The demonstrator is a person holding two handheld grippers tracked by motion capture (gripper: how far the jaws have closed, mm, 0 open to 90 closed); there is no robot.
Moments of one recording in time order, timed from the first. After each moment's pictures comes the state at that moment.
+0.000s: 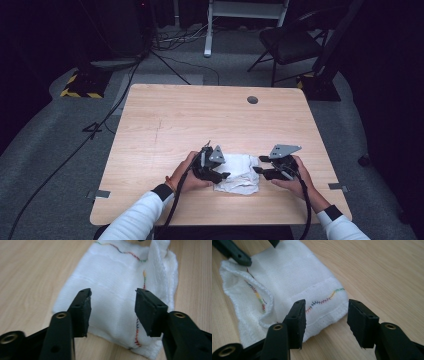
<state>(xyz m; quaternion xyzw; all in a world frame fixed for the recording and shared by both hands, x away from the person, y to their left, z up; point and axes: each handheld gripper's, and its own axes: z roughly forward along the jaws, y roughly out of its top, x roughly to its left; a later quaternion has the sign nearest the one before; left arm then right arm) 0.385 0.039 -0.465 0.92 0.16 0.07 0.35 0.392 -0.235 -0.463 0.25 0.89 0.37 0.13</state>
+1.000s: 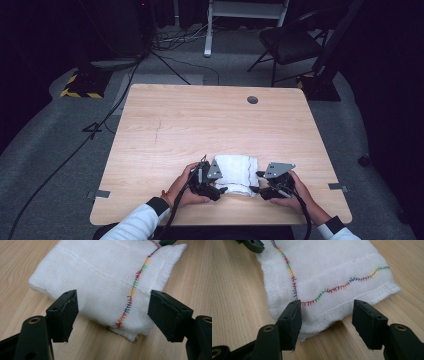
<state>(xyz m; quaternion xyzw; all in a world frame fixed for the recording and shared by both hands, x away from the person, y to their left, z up) 0.348 0.052 -0.479 0.91 0.19 0.11 0.35 0.350 -0.226 -0.482 0.21 0.91 0.35 0.13</state>
